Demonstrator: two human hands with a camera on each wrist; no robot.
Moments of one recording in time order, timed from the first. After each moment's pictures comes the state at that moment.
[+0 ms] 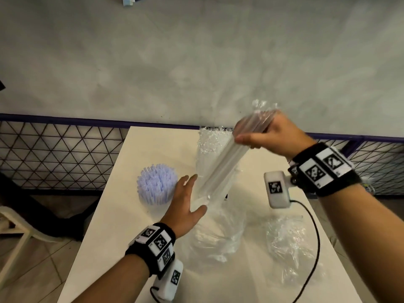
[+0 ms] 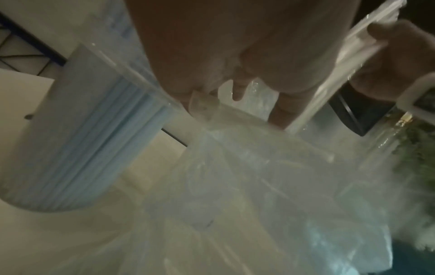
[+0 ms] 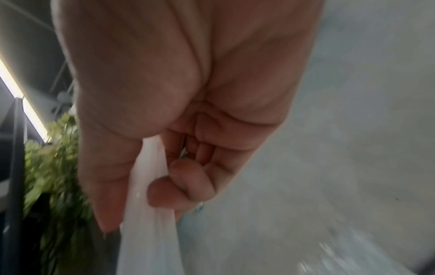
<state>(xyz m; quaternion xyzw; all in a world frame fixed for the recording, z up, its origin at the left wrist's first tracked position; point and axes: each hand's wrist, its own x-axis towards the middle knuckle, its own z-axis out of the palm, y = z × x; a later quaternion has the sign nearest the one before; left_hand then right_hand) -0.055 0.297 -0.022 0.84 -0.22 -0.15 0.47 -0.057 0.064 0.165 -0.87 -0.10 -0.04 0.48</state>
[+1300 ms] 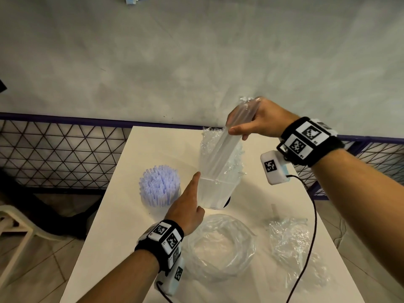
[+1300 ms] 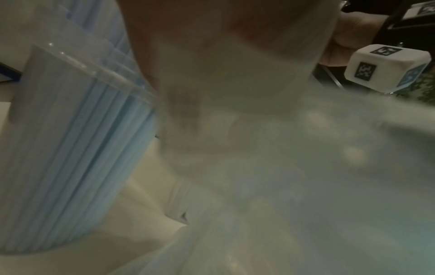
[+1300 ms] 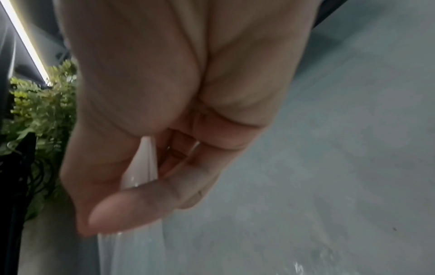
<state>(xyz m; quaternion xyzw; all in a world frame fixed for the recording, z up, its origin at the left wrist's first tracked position) -0.041 0.290 -0.036 0.88 -0.22 -0.15 0.39 0.000 0.063 0.174 -0.90 -0.13 0.02 0.42</state>
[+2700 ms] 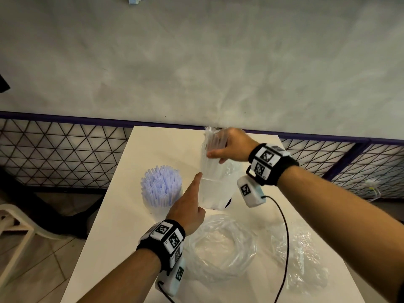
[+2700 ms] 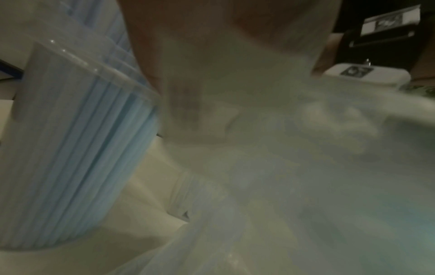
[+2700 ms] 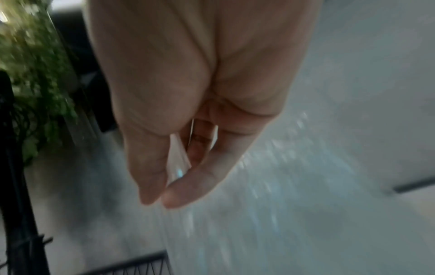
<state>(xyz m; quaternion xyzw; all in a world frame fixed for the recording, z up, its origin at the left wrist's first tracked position) -0.042 0.290 -0.032 0.88 -0.21 -0.17 0.40 0.020 0.099 0.098 -0.94 -0.02 0.07 0.34</state>
